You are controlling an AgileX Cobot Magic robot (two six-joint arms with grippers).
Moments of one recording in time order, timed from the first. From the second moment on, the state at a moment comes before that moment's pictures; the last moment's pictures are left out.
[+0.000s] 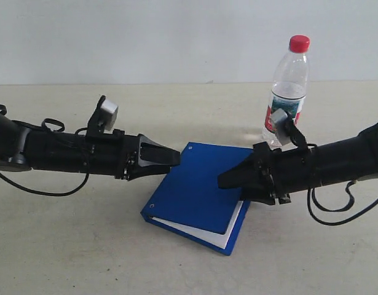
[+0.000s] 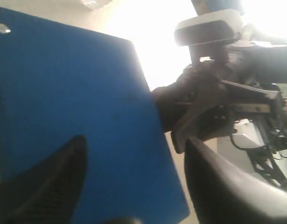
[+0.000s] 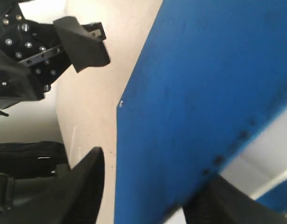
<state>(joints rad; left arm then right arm) -0.21 2.16 -1.00 -1.74 1.14 1.61 0.08 2.12 -0.92 1.53 1.15 -1.34</state>
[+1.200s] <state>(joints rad) -0.14 2.16 -1.03 -1.74 1.14 1.86 0.14 2.12 -0.92 1.54 1.20 -1.73</state>
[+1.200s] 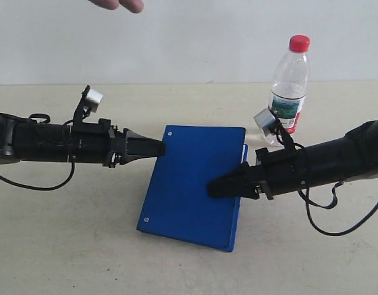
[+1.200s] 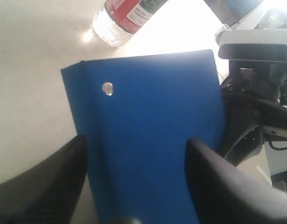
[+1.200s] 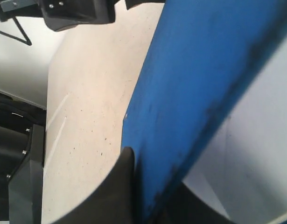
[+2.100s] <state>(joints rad) -0.16 2.28 -1.15 -1.73 1.22 1.86 0.14 2.07 -0.92 1.50 1.18 -1.71</state>
